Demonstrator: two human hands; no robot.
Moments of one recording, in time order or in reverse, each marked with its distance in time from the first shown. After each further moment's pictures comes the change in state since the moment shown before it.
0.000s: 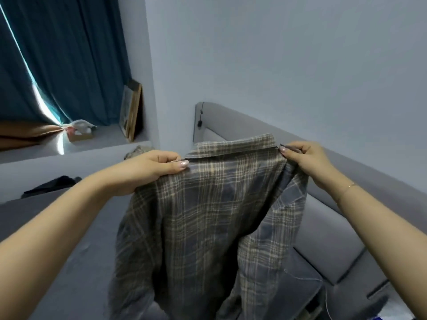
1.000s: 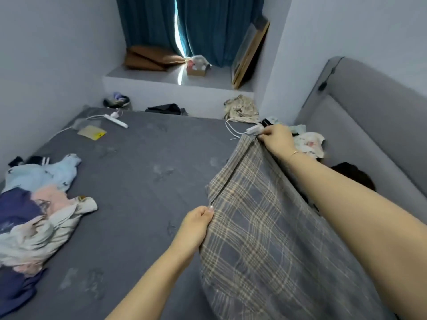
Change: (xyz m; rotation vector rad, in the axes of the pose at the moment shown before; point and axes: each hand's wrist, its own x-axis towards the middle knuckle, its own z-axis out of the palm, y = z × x) left_hand -0.041 -0.217 0.119 -0.556 0.907 -0.656; right_hand 0.106 0.054 0.372 -0.513 -0.574 -0.205
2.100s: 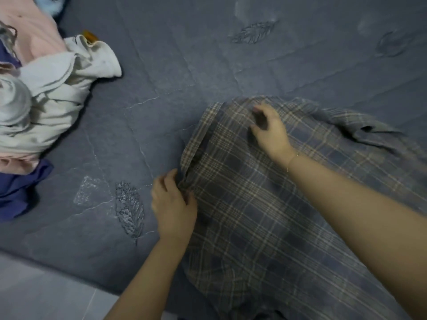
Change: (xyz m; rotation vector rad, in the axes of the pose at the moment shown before) left_hand 0.208 -0.395 -0.213 0.599 0.591 -0.237; right_hand -0.016 -0.020 0.612 0.373 -0.484 -0.025
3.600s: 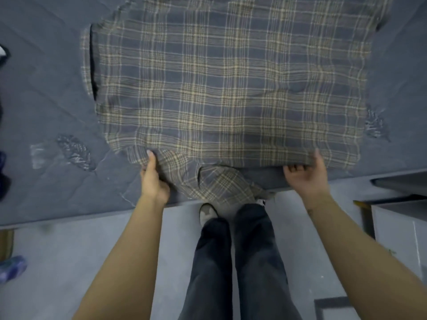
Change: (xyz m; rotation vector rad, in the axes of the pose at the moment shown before) left_hand -0.173 -0.051 0.061 -0.972 -0.397 -0.691; right_hand -0.469 0.192 -0.061 1.861 0.869 0.941
